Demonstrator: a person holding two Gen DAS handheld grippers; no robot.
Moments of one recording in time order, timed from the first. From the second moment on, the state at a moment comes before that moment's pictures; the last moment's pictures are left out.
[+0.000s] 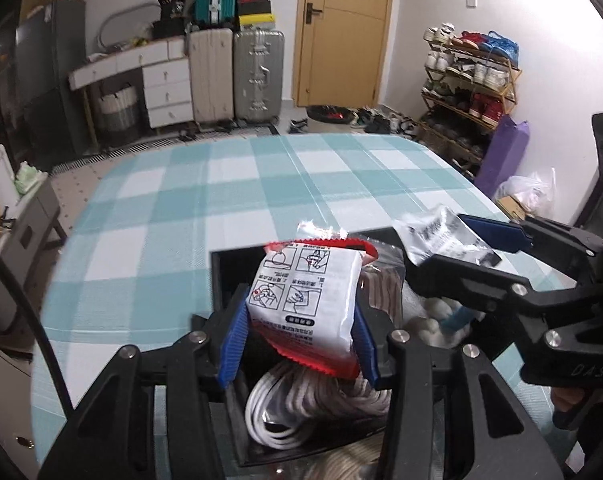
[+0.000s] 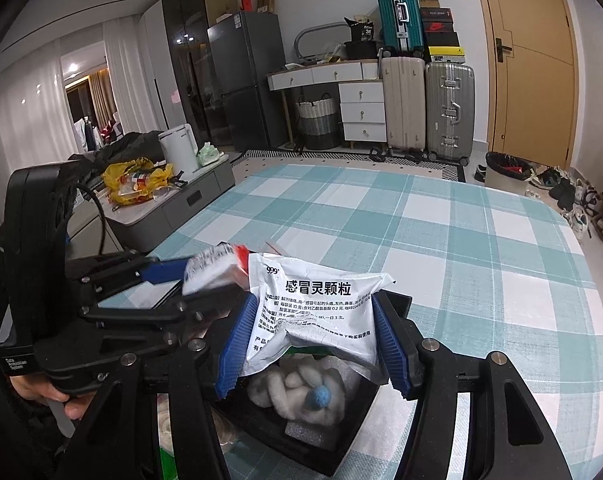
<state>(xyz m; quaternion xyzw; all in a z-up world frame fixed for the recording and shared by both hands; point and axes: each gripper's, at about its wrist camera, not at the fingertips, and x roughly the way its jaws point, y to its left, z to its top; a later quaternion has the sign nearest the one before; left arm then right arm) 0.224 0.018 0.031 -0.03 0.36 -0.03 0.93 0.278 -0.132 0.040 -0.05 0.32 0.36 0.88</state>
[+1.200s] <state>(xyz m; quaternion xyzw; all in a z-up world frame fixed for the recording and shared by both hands) 0.155 0.026 0.059 -0.02 0.32 -0.01 0.95 0.225 -0.193 0.050 -0.01 0.31 0.33 0.89</state>
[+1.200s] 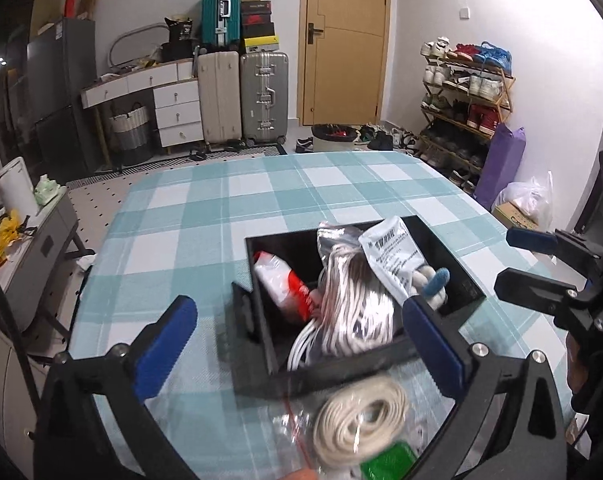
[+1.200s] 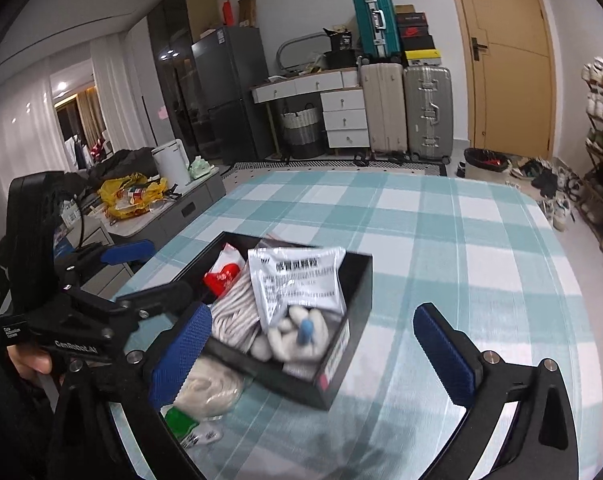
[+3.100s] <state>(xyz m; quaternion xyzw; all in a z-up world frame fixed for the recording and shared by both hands) 0.078 0.065 0.016 -0.04 0.34 0.07 0.94 0.134 -0.084 -0.044 -0.13 0.43 0.32 0.83</state>
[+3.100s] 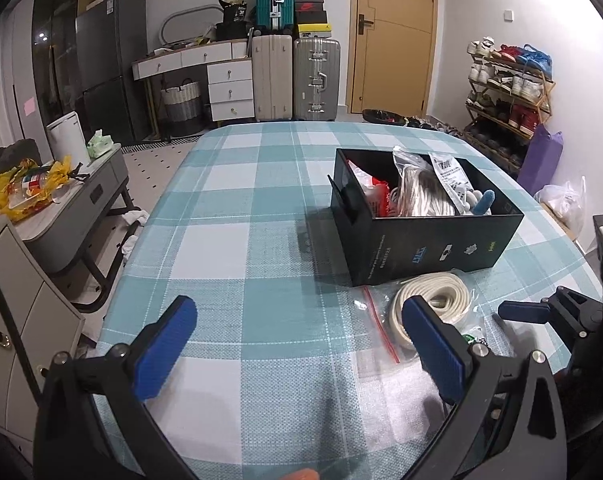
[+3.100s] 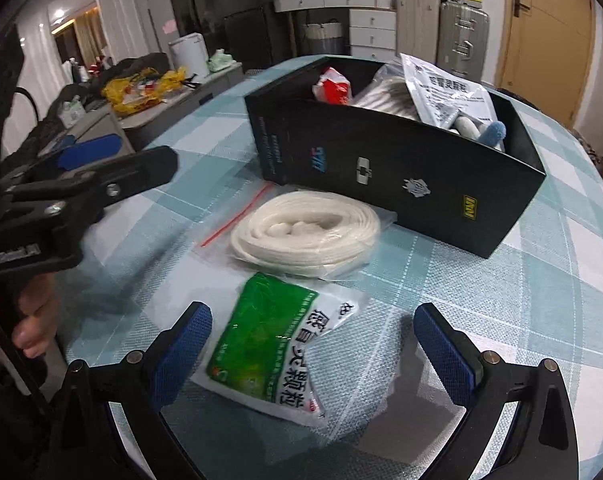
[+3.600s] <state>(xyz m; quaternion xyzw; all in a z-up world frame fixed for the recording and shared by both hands) 0.076 0.063 0.018 -0.04 0.34 0.07 0.94 0.155 -0.127 -0.045 -0.13 0.45 0.29 0.84</state>
